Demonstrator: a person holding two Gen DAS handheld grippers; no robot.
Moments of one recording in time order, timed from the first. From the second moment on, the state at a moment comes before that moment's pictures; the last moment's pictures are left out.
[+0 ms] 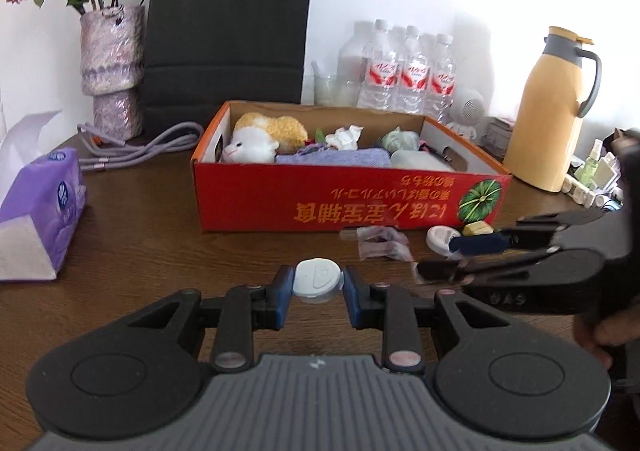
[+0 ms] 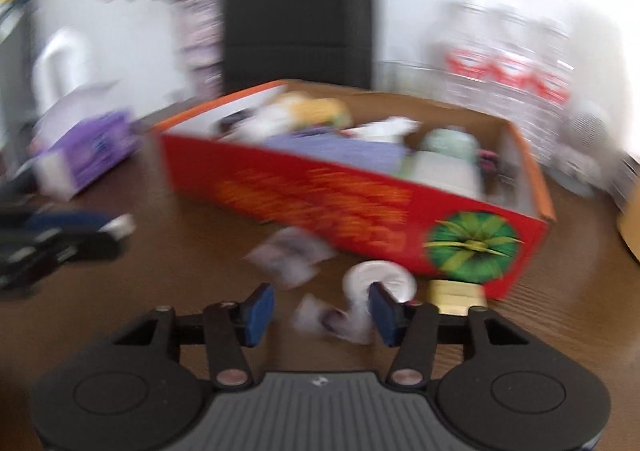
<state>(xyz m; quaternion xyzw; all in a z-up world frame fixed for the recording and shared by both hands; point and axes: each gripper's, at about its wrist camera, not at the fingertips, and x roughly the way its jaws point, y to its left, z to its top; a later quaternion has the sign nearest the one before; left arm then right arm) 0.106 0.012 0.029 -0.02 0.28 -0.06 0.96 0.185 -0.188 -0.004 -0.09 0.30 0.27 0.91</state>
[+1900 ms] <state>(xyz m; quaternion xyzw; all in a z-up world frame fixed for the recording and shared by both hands) 0.280 0.025 0.138 0.00 0.35 -0.07 0.94 0.316 -0.174 0.126 0.03 0.40 0.27 0.88</state>
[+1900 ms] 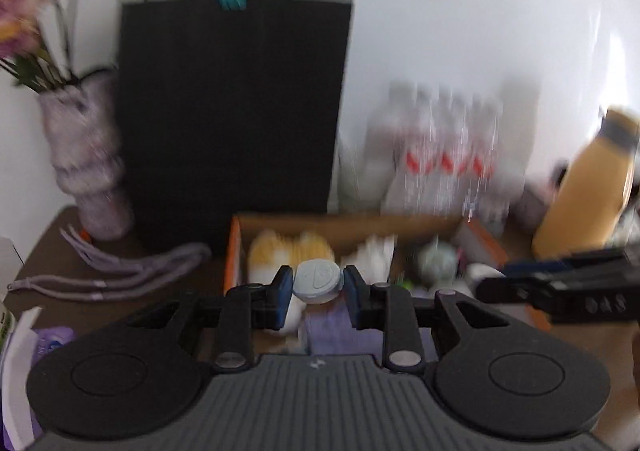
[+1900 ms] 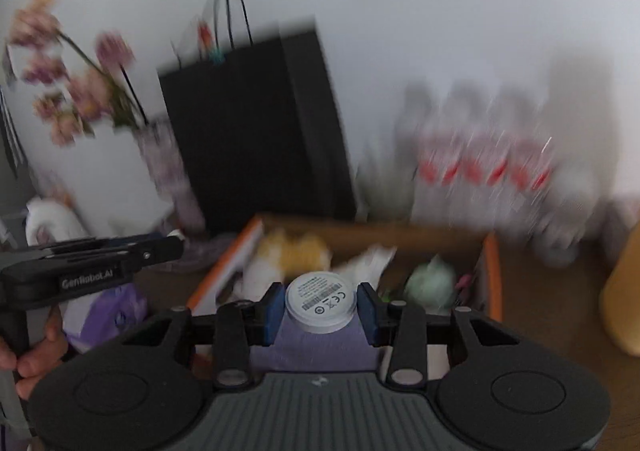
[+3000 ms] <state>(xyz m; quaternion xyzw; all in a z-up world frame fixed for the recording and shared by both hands) 0.308 0.008 0.134 -0.01 0.49 -0.04 0.87 0.362 -0.202 0.096 0.02 0.56 0.14 0.82</state>
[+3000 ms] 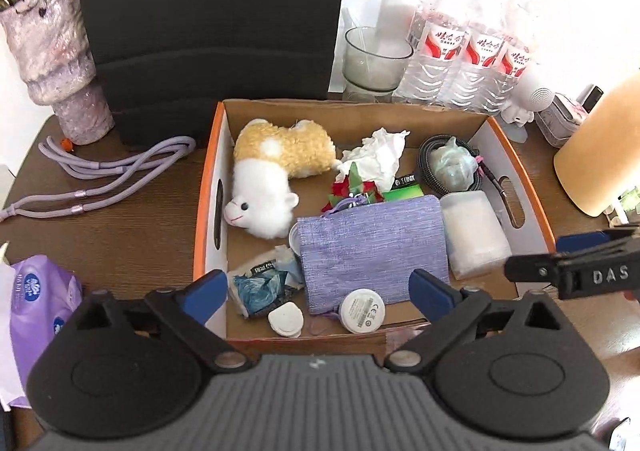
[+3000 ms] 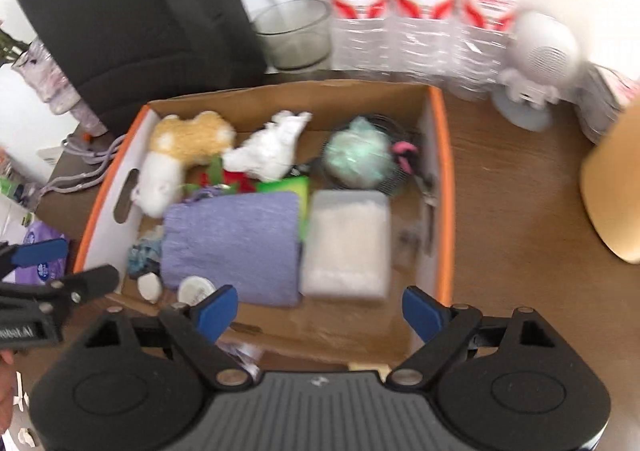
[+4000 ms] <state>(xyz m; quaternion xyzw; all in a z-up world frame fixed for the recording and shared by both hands) 0.046 -0.005 0.097 -0.02 0.17 0.03 0.98 0.099 -0.213 0.079 0.02 0.20 0.11 0.97</state>
